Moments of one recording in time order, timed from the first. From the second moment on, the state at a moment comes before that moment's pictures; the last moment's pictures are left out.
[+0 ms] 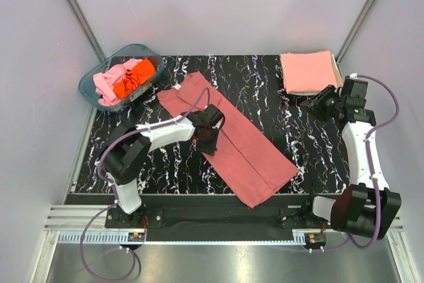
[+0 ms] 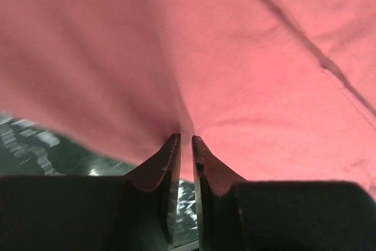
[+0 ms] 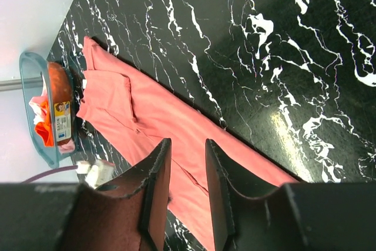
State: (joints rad) left arm -0.78 1.82 1.16 -0.55 0.07 -0.55; right arm -0.22 1.21 1.06 -0.56 -0.35 0.69
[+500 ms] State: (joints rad) left arm -0.42 1.95 1.59 -0.63 -0.05 -0.48; right arm -0.22 1.21 1.06 -0.56 -0.38 0.68
